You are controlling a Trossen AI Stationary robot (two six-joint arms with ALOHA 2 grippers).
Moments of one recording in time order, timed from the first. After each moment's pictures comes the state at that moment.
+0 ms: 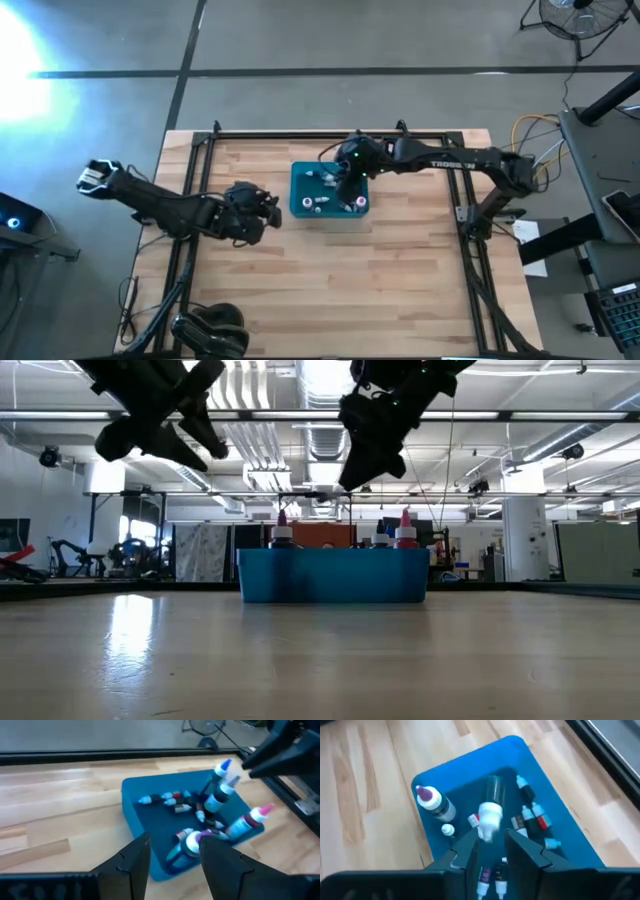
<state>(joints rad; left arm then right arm) -0.28 1.16 0.84 -0.58 -0.91 -1.25 -0.28 1.66 1.35 -0.55 -0.03 0.20</state>
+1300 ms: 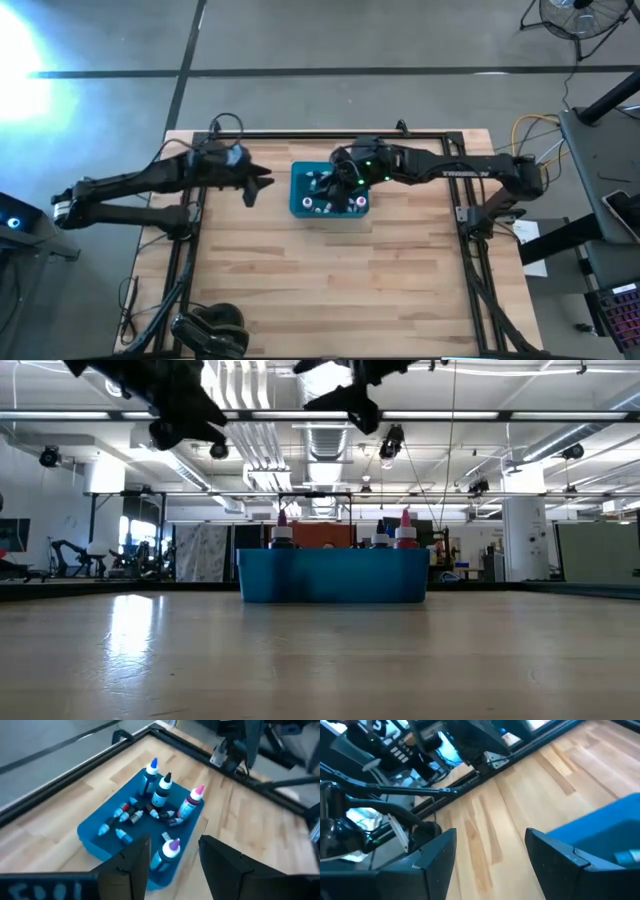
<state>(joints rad) 0.30 0.83 0.80 -0.40 0.01 -0.32 -0.13 1.59 1.38 -0.25 -0.21 0.54</state>
